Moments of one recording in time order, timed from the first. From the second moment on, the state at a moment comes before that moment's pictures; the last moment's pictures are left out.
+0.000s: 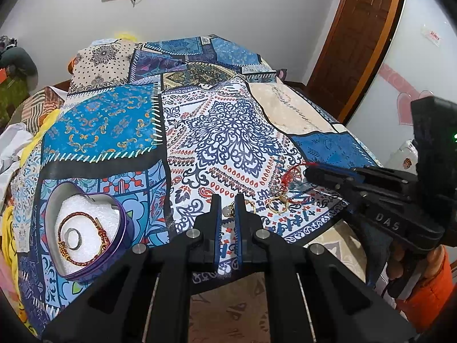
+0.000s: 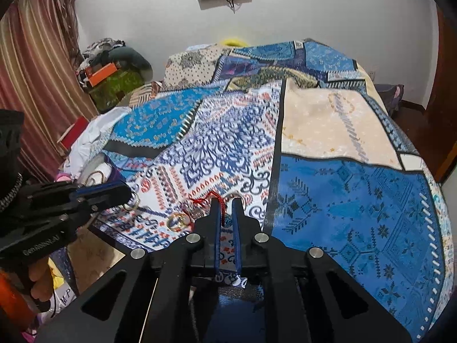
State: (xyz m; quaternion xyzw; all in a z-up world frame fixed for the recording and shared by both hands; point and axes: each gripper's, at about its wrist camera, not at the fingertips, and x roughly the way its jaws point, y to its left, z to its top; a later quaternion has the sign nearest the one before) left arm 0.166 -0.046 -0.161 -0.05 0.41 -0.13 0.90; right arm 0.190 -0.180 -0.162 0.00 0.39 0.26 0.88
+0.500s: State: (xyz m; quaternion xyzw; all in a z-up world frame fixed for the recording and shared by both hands) left arm 0.147 -0.036 -0.129 -0.05 0.38 -0.12 0.92; right arm 0.172 -0.167 -0.110 -0.01 0.33 0.27 0.91
